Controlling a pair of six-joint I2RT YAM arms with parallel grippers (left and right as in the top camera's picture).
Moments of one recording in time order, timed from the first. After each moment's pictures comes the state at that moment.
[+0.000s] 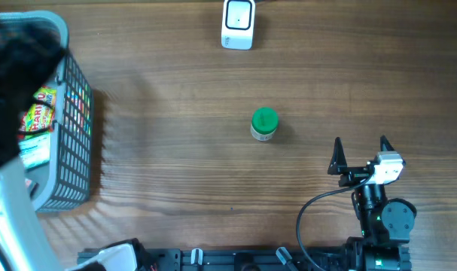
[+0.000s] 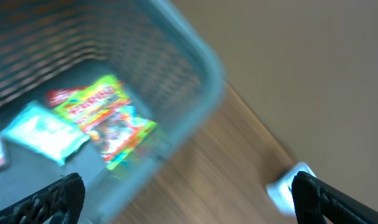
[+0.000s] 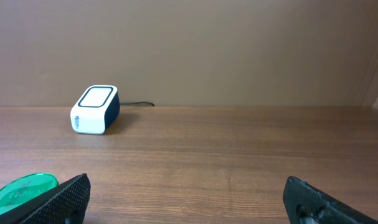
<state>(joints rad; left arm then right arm) 0.25 1.40 2.00 -1.31 -0.12 -0.64 -0.07 0.02 0.01 0.00 -0.11 0.01</state>
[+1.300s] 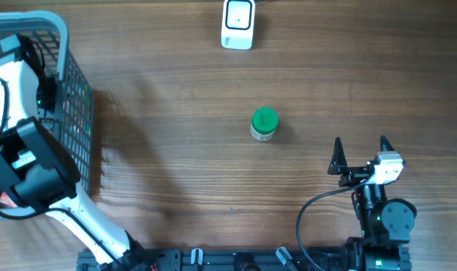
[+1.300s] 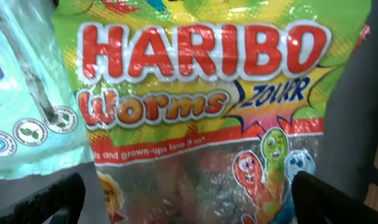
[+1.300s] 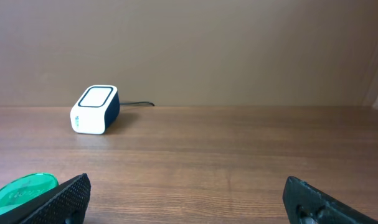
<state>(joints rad) 0.45 2.12 1.74 -1.07 -0.16 -1.10 -0.07 0.02 0.01 0.00 -0.11 0.01</state>
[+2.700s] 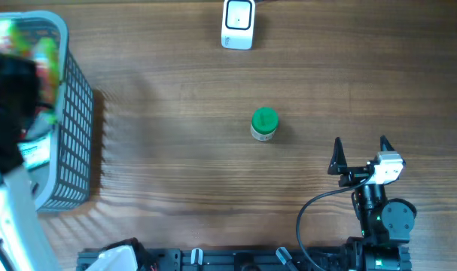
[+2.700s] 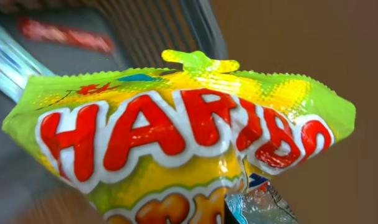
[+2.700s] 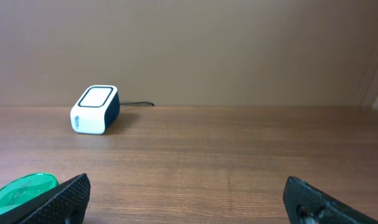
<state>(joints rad) 0.20 1.30 1.85 -1.27 -0.09 -0.99 -0.07 0.02 0.01 0.00 -0.11 0.01</state>
